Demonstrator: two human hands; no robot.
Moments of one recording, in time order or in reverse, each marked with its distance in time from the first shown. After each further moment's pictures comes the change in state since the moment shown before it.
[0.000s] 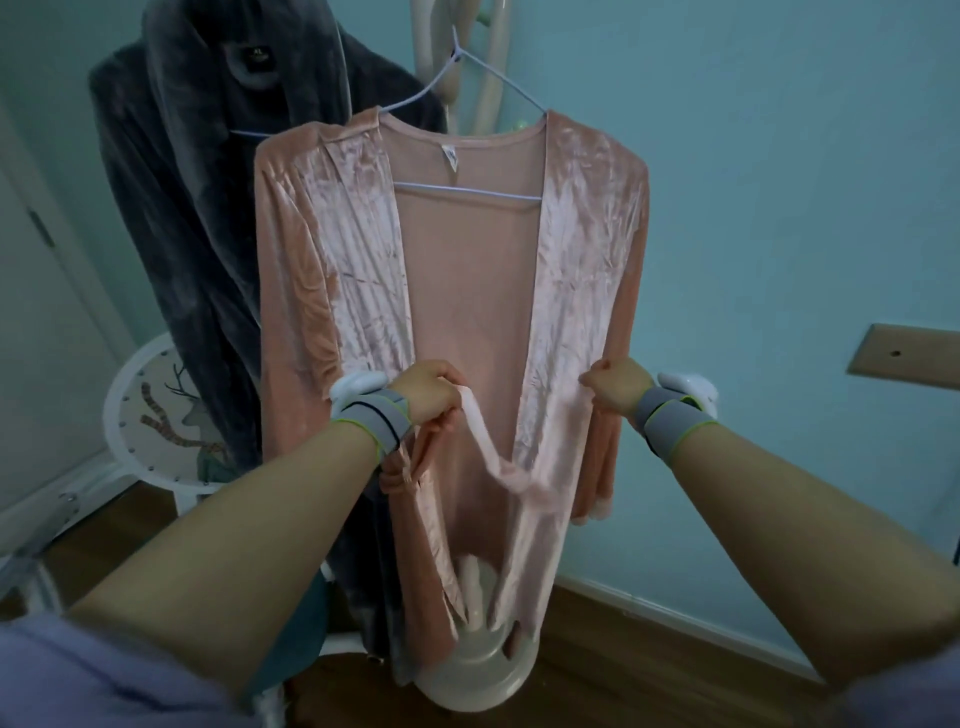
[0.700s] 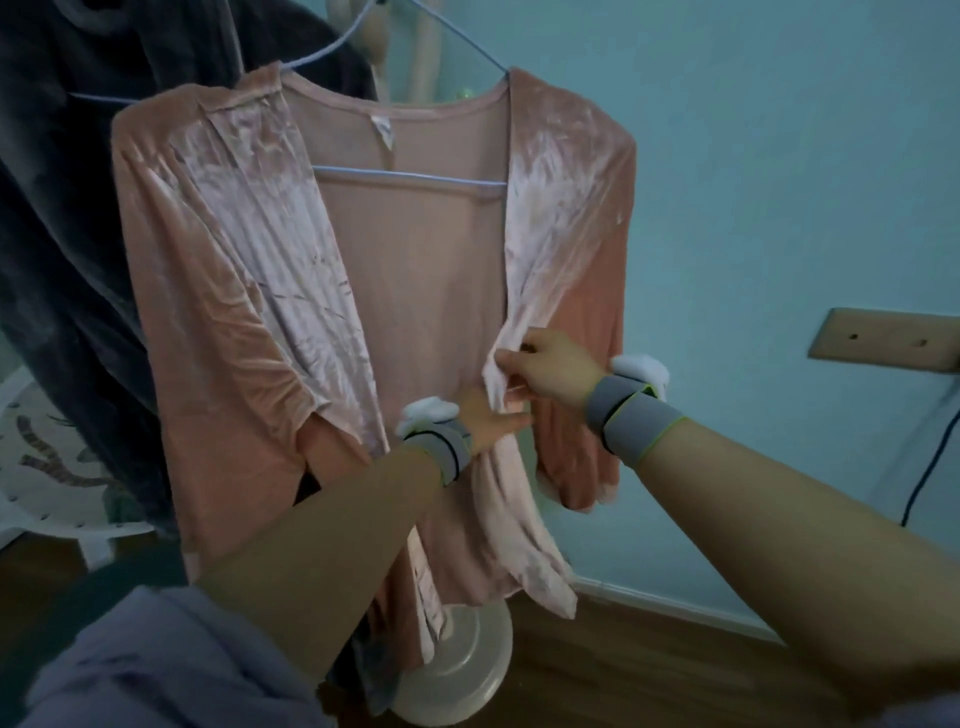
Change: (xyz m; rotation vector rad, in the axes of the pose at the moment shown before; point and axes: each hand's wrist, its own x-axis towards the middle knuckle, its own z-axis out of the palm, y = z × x) left_hand 0.074 0.021 0.095 0.253 -0.127 0.183; right_hand 0.016 -0.030 0.008 0.222 -0.093 -0.250
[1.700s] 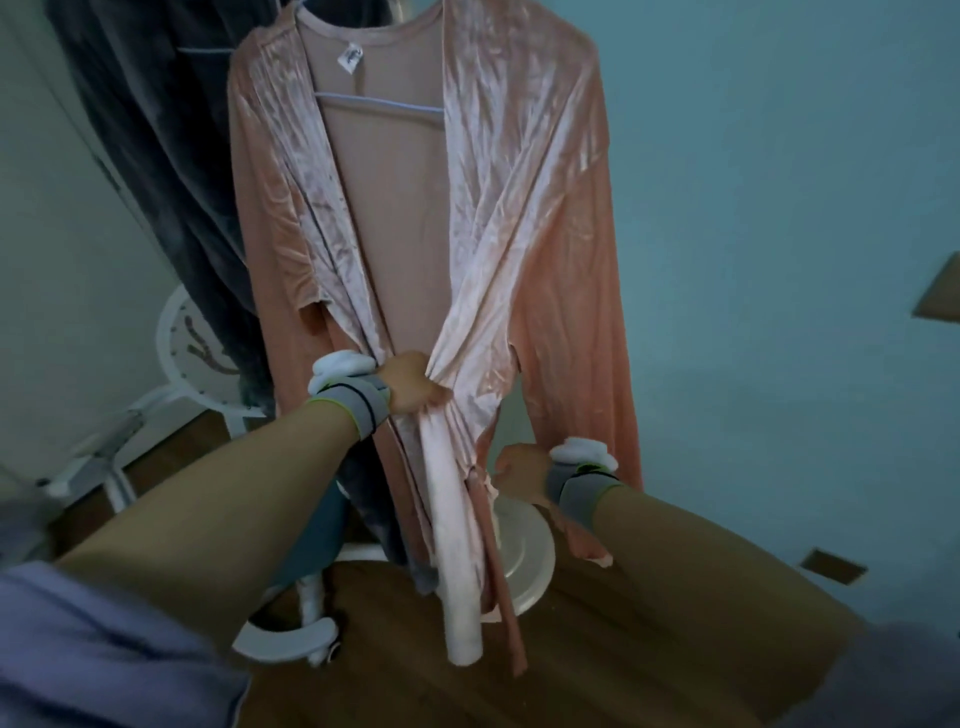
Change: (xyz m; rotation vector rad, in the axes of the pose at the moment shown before) left_hand -0.109 -0.006 -0.015 0.154 0.027 -0.340; right_hand -0.083 0.127 0.073 -0.688 -0.621 0.064
